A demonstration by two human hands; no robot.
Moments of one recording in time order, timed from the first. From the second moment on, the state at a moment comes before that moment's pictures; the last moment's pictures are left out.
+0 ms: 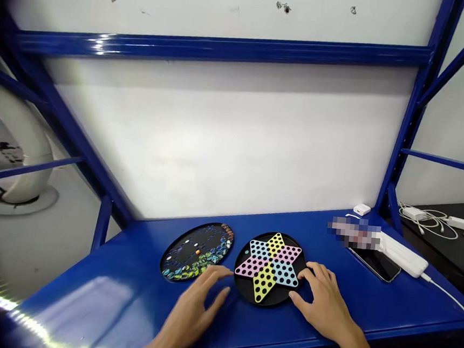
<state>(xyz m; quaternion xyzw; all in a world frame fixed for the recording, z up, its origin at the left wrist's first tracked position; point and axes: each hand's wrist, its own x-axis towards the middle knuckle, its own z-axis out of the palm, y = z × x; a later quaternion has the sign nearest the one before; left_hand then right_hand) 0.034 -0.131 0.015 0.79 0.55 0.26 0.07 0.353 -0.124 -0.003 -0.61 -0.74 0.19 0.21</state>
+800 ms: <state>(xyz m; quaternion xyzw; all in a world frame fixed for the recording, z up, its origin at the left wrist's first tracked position) -0.044 -0.029 0.034 0.72 0.68 -0.01 0.10 0.351 -0.123 -0.007 -0.61 -0.73 0.20 0.23</state>
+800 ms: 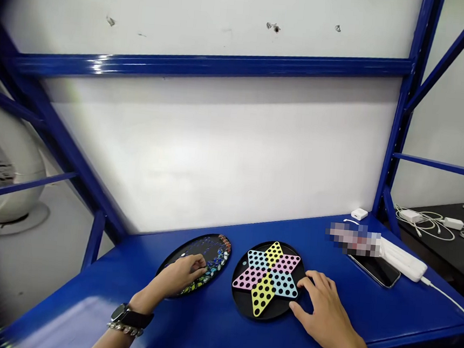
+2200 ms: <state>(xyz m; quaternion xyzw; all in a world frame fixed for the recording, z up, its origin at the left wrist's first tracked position) 0.034 -0.086 0.040 0.78 0.51 0.24 0.26 0.351 -0.123 -0.003 -0.60 -0.74 0.20 0.23</state>
